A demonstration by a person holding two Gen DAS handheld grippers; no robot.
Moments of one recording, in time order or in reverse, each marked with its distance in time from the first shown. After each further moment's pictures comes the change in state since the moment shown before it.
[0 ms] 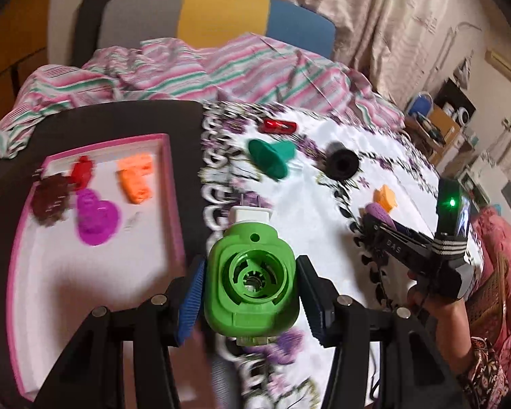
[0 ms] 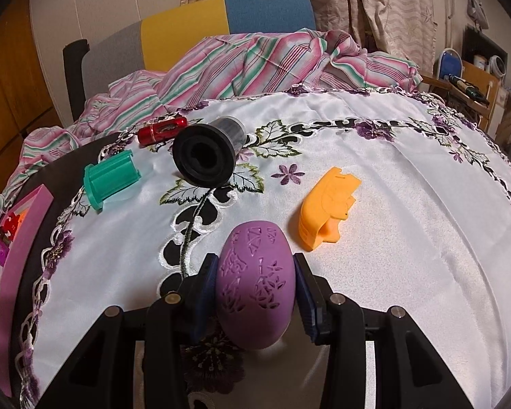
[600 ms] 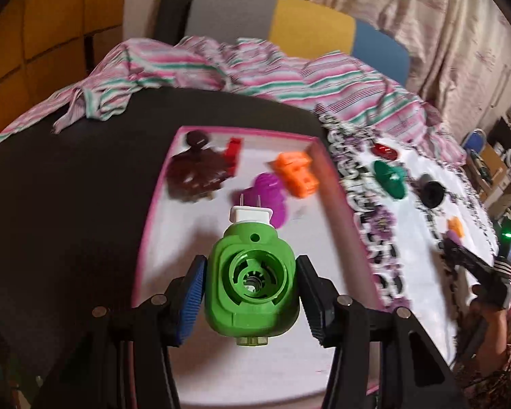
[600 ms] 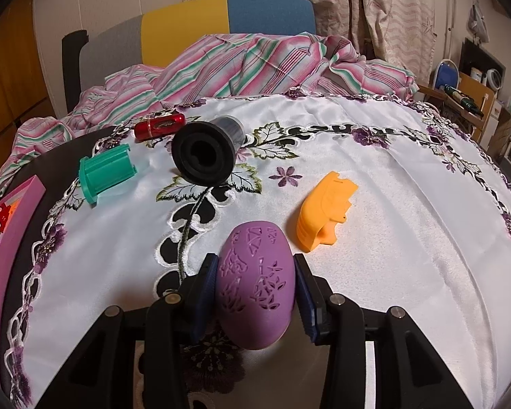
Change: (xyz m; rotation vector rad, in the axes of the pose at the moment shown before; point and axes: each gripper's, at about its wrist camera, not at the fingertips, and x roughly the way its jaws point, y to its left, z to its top) left arm -0.028 0.132 -0.019 -0.171 -0.017 0.196; right arm -0.002 0.006 0.000 -0.031 -0.005 -0.052
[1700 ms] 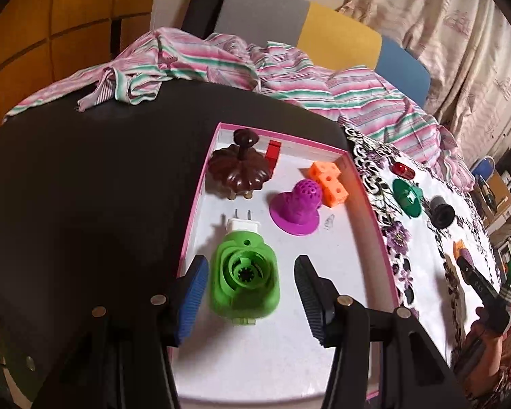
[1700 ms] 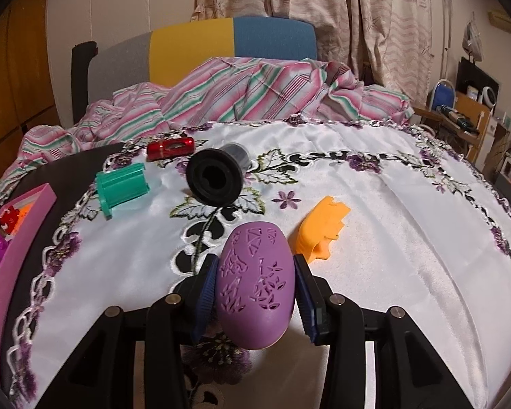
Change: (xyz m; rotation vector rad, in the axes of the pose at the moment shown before) left arm -0.012 0.028 -0.004 -0.095 -0.022 0.005; right arm -0.025 0.005 -0.001 -0.017 -0.082 0.020
